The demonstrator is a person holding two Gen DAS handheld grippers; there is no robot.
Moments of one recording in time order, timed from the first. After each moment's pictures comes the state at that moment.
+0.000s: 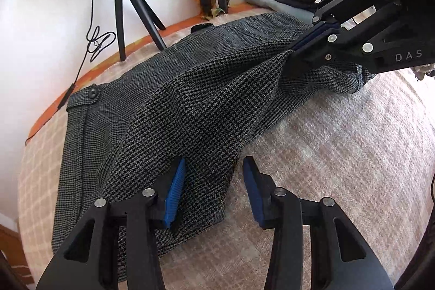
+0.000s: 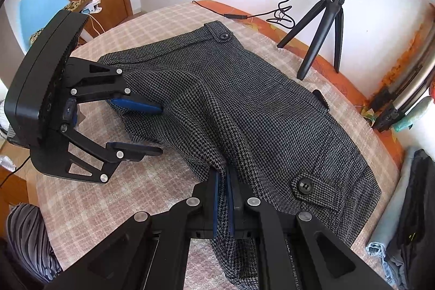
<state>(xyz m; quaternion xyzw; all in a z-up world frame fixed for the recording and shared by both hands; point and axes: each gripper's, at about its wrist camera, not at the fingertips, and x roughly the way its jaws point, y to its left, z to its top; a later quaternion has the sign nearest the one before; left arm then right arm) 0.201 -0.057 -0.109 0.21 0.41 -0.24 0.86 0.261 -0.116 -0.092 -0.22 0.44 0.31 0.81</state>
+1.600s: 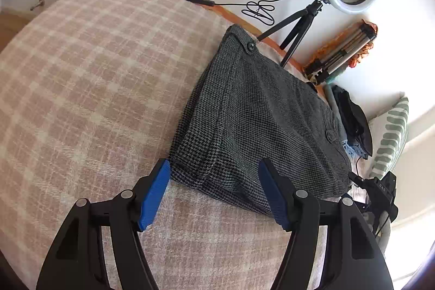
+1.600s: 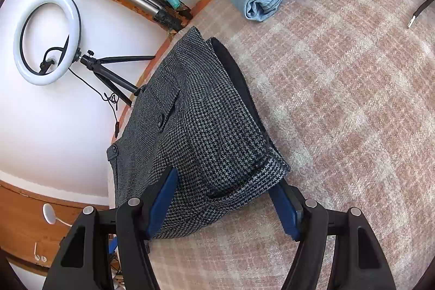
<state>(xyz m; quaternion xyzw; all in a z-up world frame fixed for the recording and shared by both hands) 0.173 0.140 -0.103 -0.25 0.48 -0.10 0.83 0.194 -0.302 -0.161 0.42 0.44 0.03 0.79</state>
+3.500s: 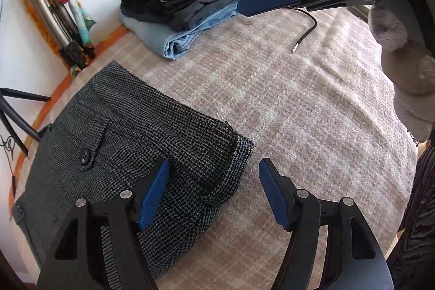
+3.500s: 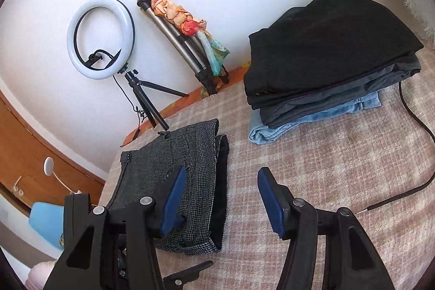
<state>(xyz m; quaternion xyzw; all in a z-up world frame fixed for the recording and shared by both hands) 0.190 -0.287 -0.105 0.28 0.44 -0.34 0.78 0.204 -0.412 -0.092 0.28 0.36 0.13 0.88</state>
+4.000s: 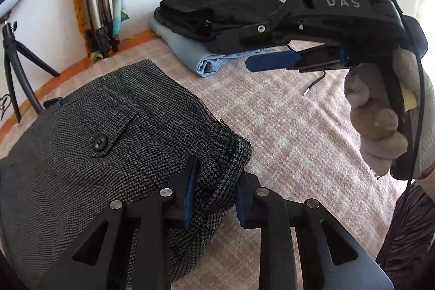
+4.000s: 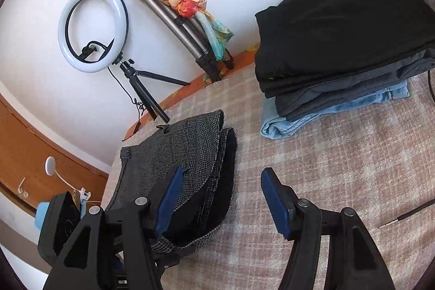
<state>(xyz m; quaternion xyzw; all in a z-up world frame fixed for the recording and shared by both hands) 0.203 -0.237 -0.089 0.14 0.41 -0.36 0.83 0.242 -0.388 -0.114 0.28 0.39 0.16 0.86</state>
